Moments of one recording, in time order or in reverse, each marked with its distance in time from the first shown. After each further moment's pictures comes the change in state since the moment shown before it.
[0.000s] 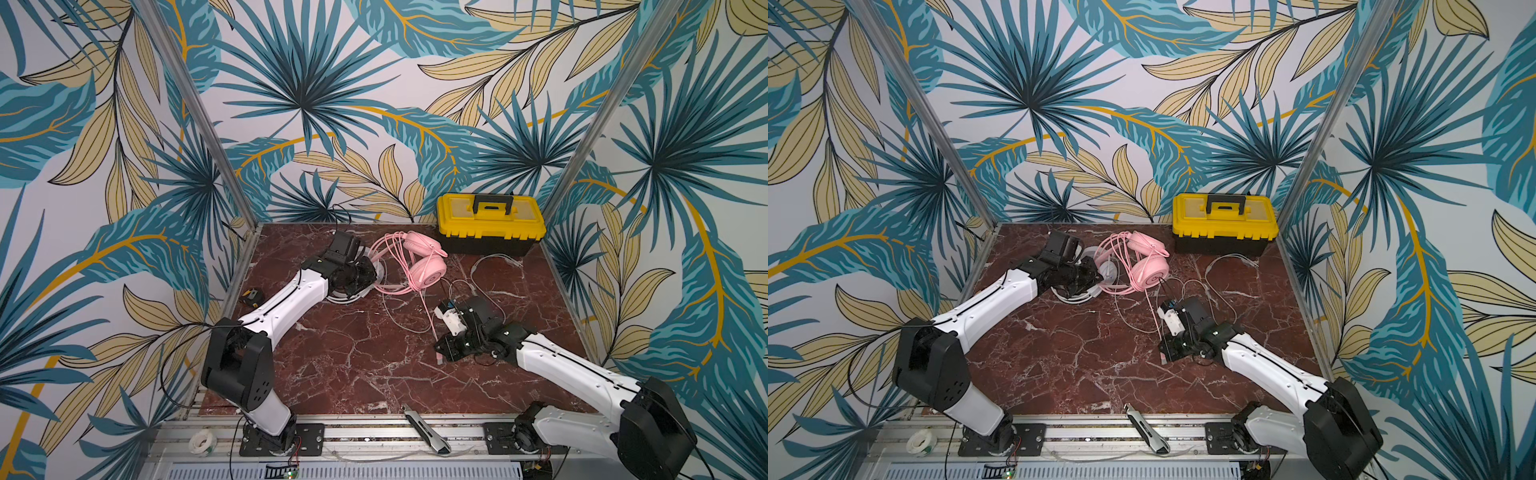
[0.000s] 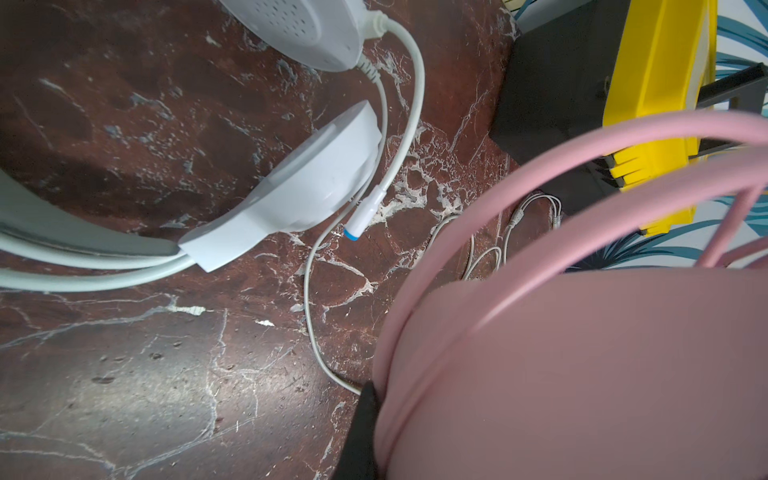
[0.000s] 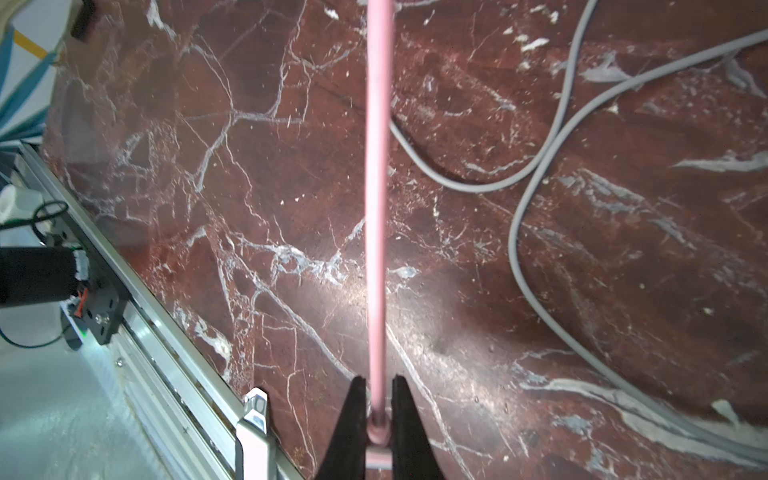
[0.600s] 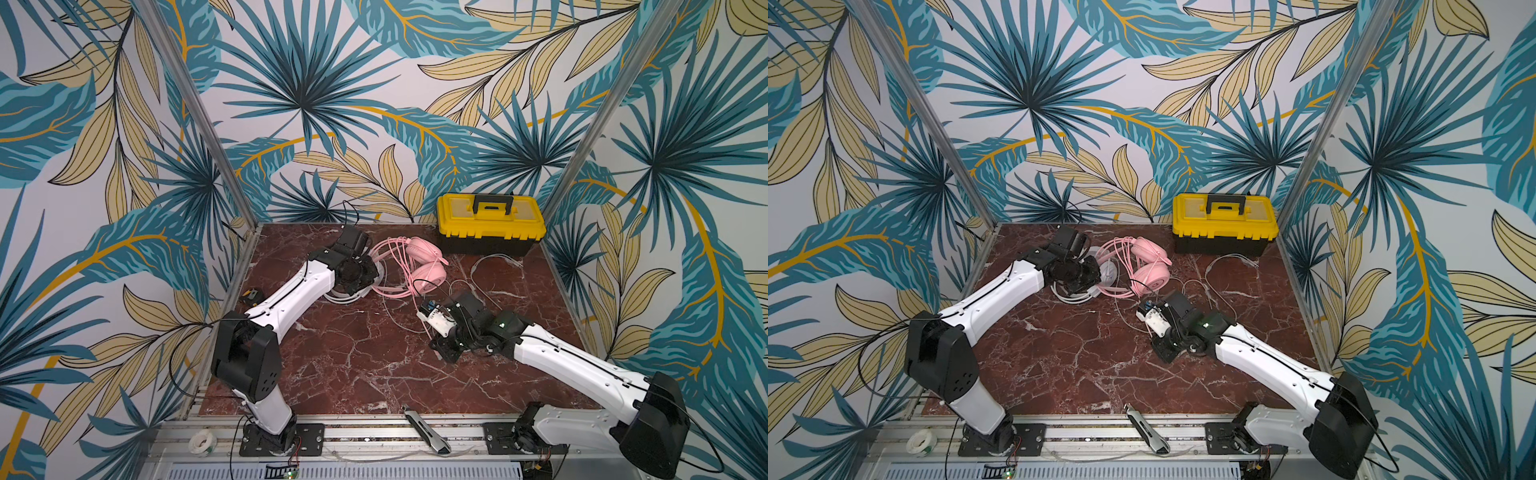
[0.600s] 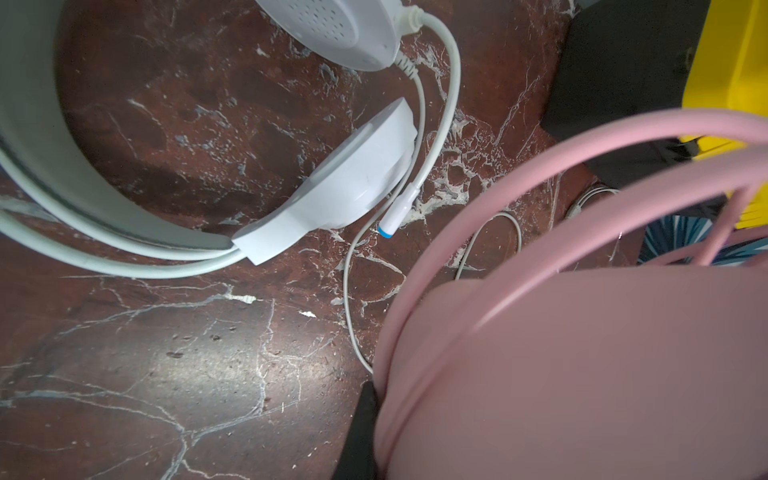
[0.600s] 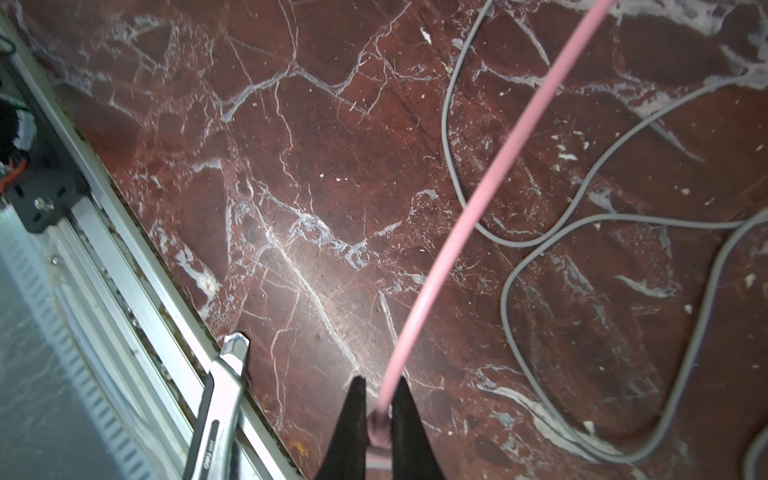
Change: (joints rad) left arm -0.036 0.079 0.156 -0.211 -0.098 0.081; right arm 0.136 0.043 0.247 -0.246 0.143 -0.330
